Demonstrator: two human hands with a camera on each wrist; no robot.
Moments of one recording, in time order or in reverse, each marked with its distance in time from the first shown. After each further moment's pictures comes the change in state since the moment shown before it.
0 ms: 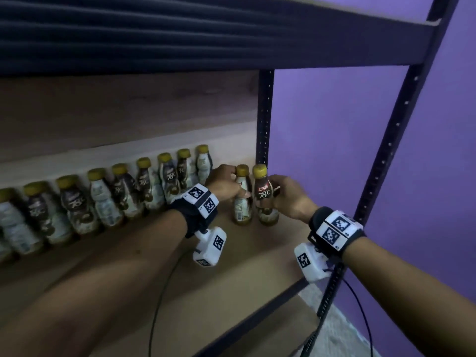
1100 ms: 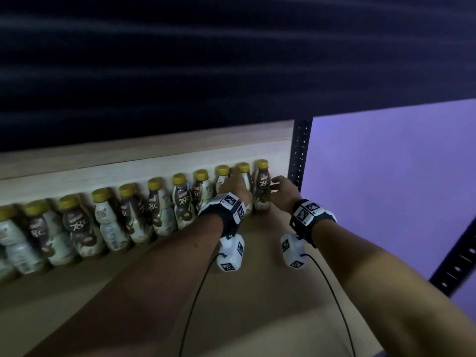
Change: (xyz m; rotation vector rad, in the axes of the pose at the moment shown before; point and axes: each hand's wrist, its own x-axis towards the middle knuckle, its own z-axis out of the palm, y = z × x) left_hand 0.124 -0.032 0.000 0.309 0.258 -0.273; right_hand 0.190 0.040 0.048 0.019 -0.033 0.222
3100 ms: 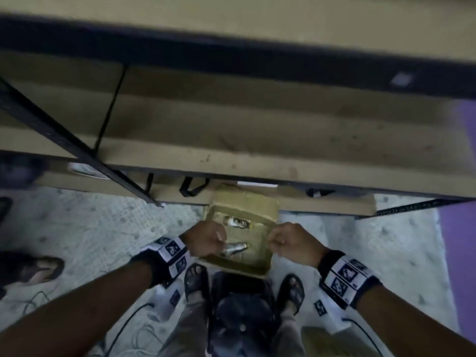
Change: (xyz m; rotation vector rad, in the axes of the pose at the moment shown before) left_hand -0.673 -0.552 0.010 -0.247 -0.862 -0.452; right_hand -0.629 0.100 0.400 -0.309 -1.192 0.008
